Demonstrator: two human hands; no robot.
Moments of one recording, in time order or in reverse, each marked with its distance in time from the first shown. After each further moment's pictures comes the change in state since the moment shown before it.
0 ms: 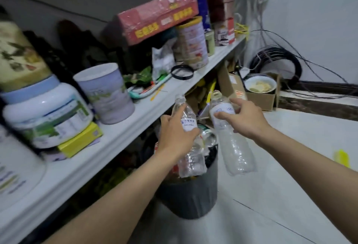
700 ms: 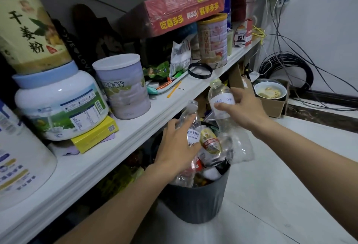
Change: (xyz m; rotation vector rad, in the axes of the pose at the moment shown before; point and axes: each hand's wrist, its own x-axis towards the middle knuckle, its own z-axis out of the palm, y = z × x) left_hand 0.002 -0.057 -0.019 0.133 -0.044 0.143; right_hand 0.023 -0.045 0.038 0.012 -0.016 -0.049
